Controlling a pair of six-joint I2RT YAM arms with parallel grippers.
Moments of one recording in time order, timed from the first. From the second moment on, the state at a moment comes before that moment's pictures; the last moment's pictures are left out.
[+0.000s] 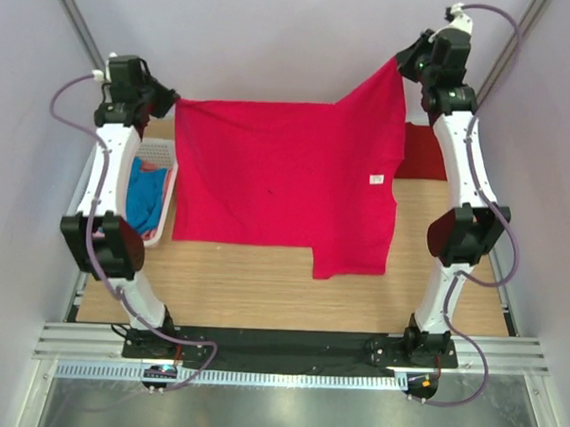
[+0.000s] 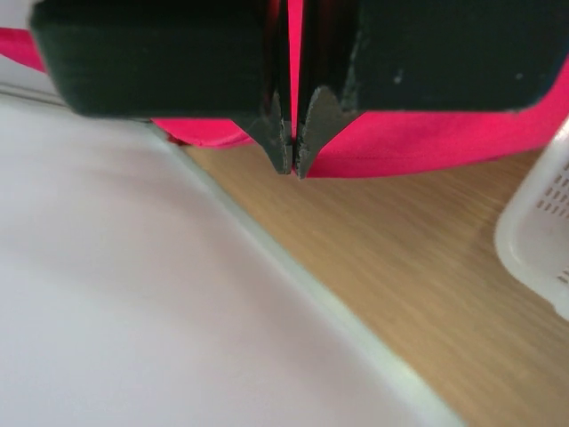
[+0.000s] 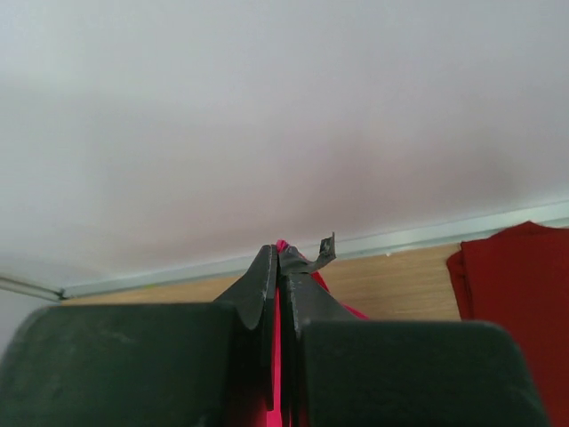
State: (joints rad) left arm 0.06 1.84 1.87 -0.53 0.05 -0.89; right arm 0.06 2.04 2.23 -0.34 -0.03 0.44
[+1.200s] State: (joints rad) left arm 0.06 1.04 2.02 -0.95 0.05 -1.08; right arm 0.08 1.06 2.32 -0.57 0.33 0.40
